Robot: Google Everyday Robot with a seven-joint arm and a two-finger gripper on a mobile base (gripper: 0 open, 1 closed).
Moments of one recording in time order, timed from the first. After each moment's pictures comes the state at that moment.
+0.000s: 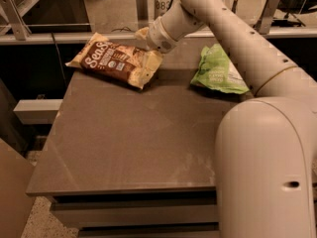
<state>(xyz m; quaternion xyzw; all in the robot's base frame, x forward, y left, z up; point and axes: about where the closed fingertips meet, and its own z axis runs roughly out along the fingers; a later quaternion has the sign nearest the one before) 0.726 0.060 0.848 -0.72 0.58 0.19 0.34</state>
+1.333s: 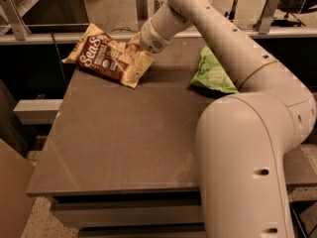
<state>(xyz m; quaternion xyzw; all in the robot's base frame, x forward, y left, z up) 0.739 0.075 0.837 -0.72 0.60 0.18 0.31</state>
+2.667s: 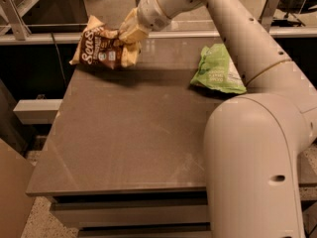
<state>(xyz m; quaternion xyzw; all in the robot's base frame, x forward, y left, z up) 0.735 0.088 0.928 -0.73 0.52 0.18 0.41</state>
